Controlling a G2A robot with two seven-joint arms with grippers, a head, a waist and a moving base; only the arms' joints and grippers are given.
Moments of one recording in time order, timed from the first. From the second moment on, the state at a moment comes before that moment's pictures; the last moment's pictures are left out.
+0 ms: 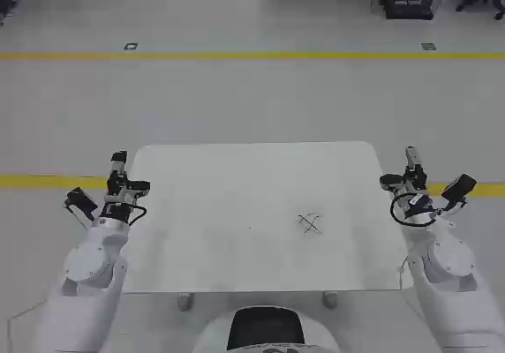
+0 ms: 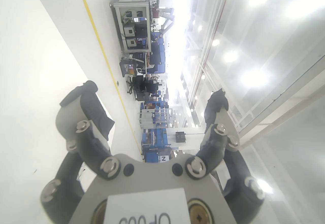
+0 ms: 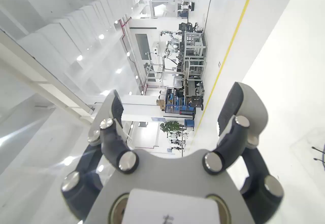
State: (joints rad) left arm 1.73 -1.15 -1.60 -1.80 -0.42 0.00 0.00; right arm -1.71 -1.15 1.59 -1.81 0.35 0.00 0.04
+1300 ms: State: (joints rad) left arm 1.73 -1.15 -1.60 -1.80 -0.42 0.00 0.00; right arm -1.42 -1.11 1.35 -1.70 -0.38 0.06 0.62
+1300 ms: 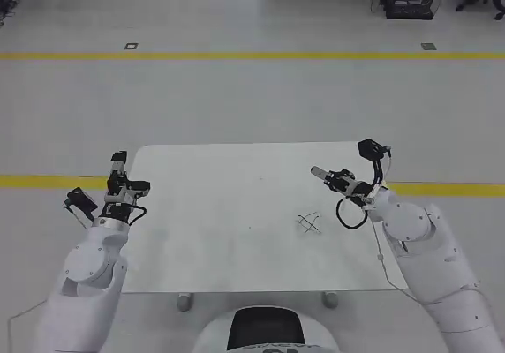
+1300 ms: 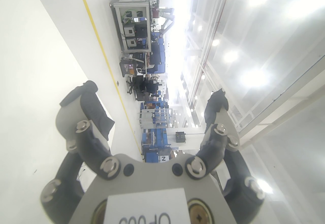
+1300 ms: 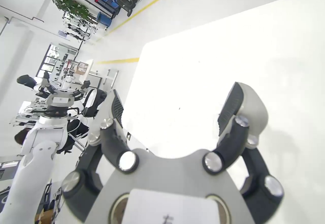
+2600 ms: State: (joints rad) left arm 1.73 -1.15 -1.60 -1.80 -0.42 0.00 0.00; right arm -1.14 -1.13 1.06 -1.50 -0.80 -0.01 0.96
